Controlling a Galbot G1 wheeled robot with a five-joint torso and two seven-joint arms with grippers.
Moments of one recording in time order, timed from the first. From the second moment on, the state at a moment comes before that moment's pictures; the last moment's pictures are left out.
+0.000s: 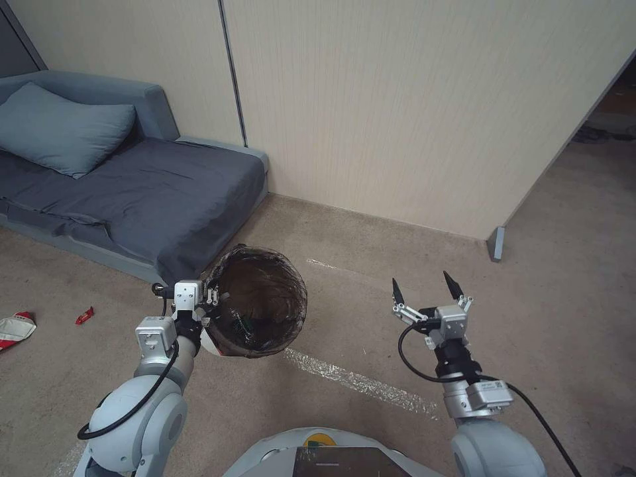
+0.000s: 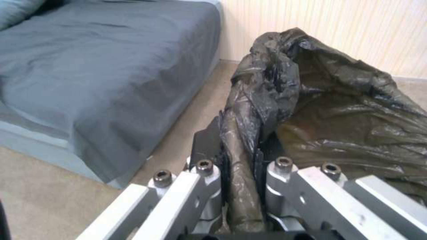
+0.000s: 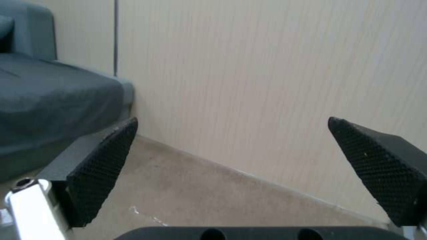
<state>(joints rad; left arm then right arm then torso) 1.63 -1.34 -0.58 -2.46 -0.24 0.60 -0.18 -1.83 1.45 0.58 2.32 -0.04 0.17 0.00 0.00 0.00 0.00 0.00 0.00</state>
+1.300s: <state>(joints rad) 1.67 -1.34 -0.61 -2.49 -0.23 0.59 -0.15 -1.90 1.54 0.79 2.32 0.06 0.26 -0.11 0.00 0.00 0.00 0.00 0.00</state>
